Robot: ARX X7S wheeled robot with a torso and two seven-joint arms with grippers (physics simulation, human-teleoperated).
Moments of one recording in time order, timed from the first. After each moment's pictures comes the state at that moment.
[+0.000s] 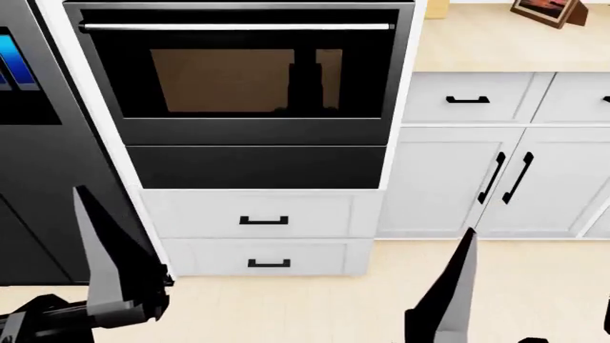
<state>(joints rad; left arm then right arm) 0.14 -0.17 0.01 0.60 0.02 0.49 -0.31 -0.25 0.22 -0.09 -0.70 -0.28 -0.53 0.33</state>
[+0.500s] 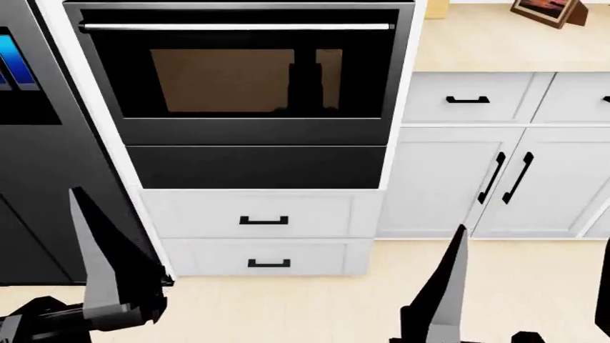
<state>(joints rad) 0.15 -0.19 0.02 0.61 0.02 0.50 -0.33 -0.23 0.24 -0.10 -0.69 -0.28 -0.51 0.34</state>
